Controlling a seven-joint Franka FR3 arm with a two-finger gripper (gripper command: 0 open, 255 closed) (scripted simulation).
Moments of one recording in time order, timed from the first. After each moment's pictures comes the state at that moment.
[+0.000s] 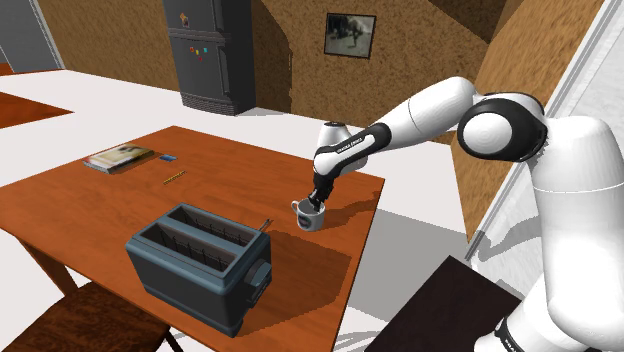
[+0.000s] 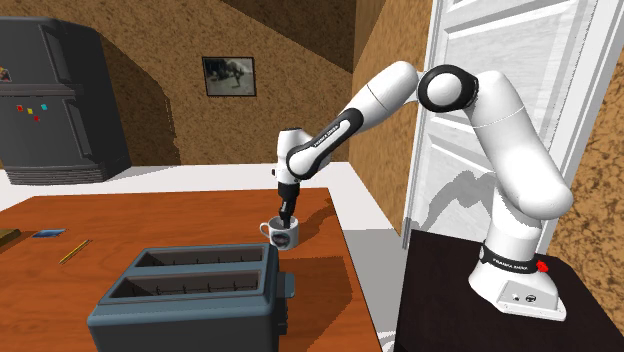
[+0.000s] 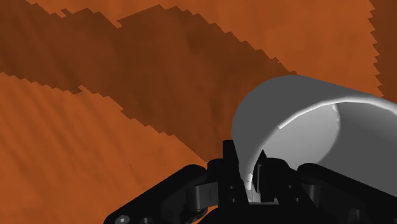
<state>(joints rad) 0.02 0.56 0.03 -1.78 0.06 2.39 -0.18</state>
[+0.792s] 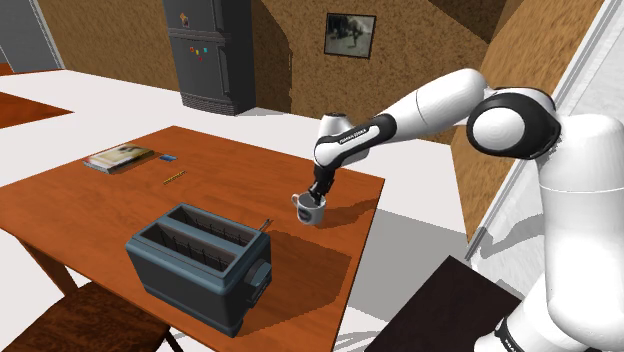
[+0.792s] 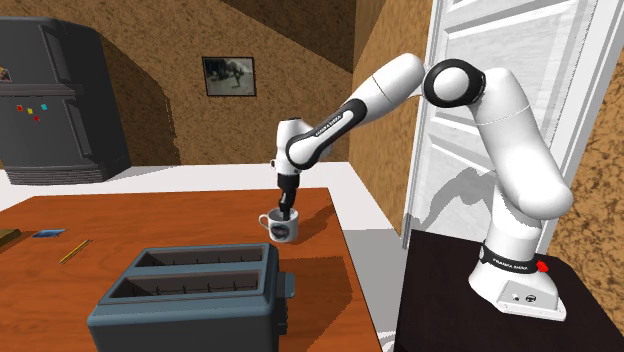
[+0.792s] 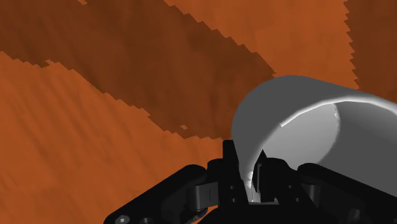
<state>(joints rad) 0.02 0.51 0.03 -1.77 0.06 2.33 -0.17</state>
